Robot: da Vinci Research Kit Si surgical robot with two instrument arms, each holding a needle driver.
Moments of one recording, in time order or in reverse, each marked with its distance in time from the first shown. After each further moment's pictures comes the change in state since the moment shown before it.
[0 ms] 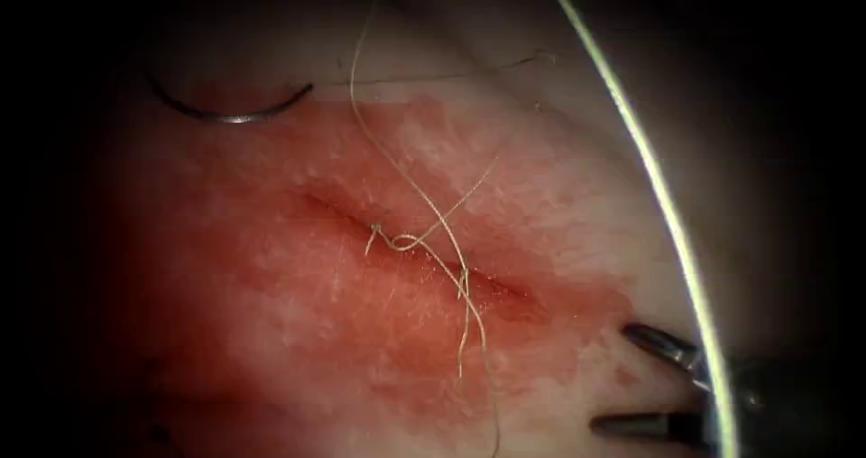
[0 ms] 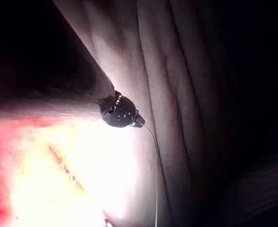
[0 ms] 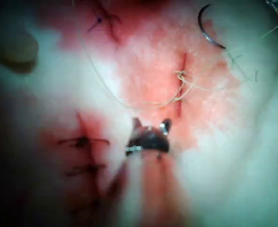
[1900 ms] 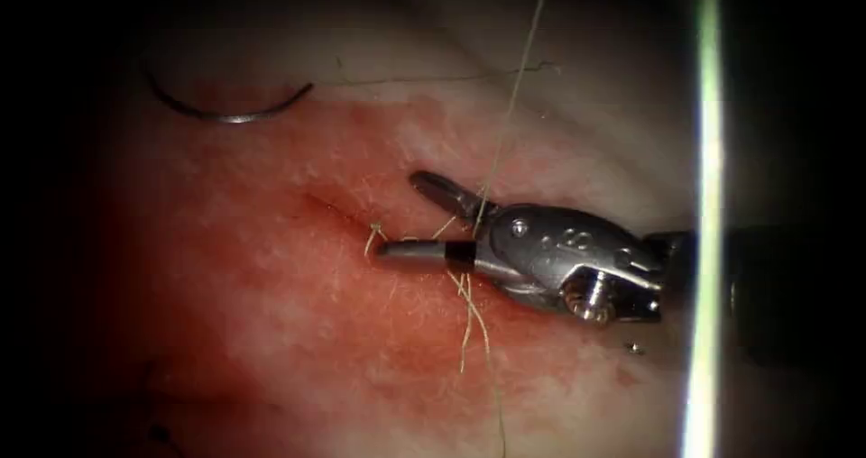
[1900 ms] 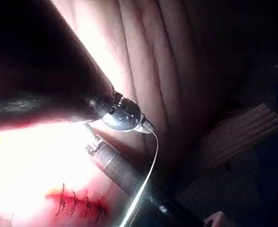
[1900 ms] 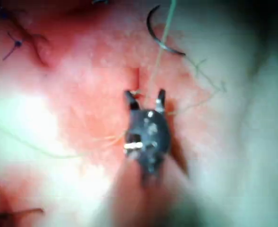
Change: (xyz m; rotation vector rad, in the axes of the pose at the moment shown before) right arm 0.001 0.003 0.020 0.052 0.267 0.231; left arm 0.015 0.010 -0.001 -0.128 0.232 -0.013
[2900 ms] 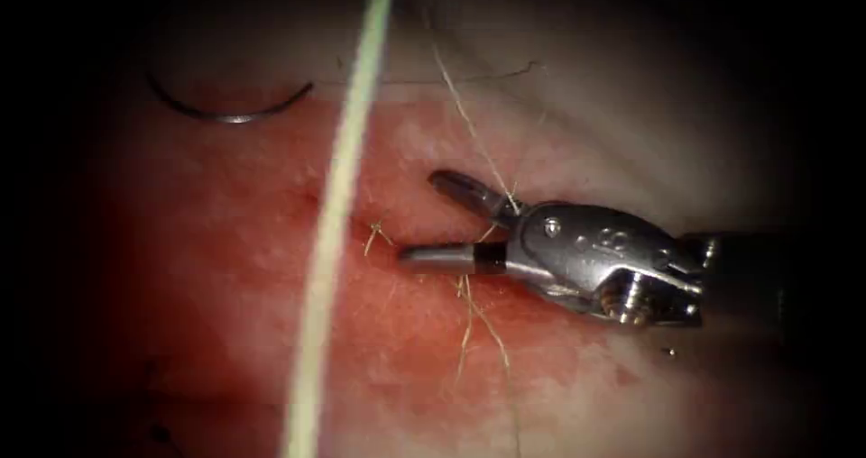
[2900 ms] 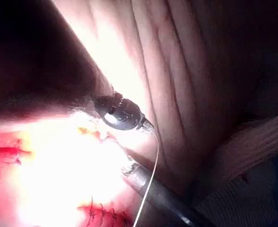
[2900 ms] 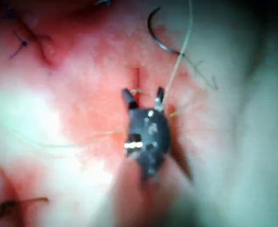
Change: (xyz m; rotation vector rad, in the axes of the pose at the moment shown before) right arm 0.002 0.000 -0.004 0.019 0.047 -0.056; left arm -0.003 -0.001 -0.009 0.042 -0.072 0.021
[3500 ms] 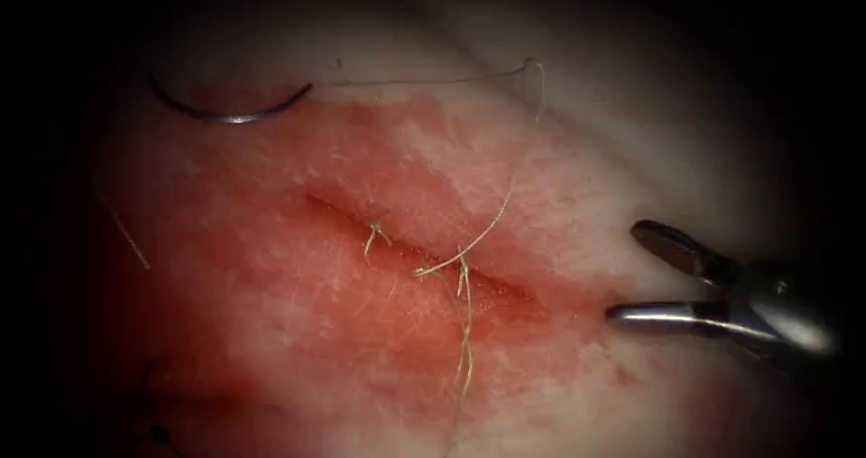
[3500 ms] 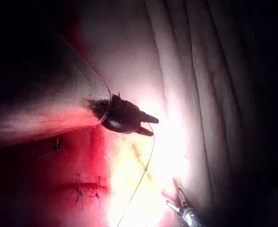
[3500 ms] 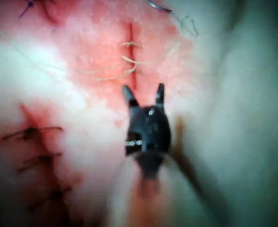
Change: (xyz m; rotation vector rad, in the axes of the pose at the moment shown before) right arm 0.001 0.002 -0.013 -0.047 0.024 -0.021; left arm -0.008 -0.003 -0.021 0.195 -0.132 -0.153
